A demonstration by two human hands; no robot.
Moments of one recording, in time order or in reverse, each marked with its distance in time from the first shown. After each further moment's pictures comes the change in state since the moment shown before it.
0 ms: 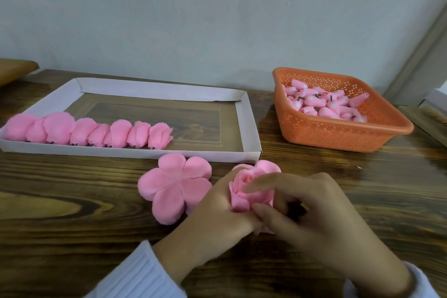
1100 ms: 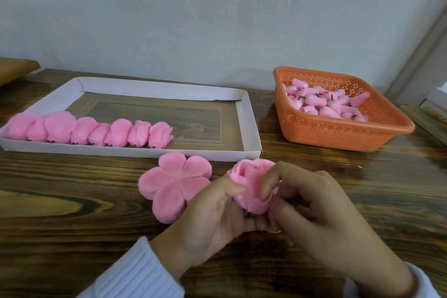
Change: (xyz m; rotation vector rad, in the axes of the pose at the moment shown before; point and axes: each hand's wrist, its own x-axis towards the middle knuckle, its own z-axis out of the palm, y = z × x) left_hand -0.002 0.007 -0.001 -0.605 -0.218 -0.098; right_hand 0.001 -0.010 -0.001 0.209 -0.025 0.125
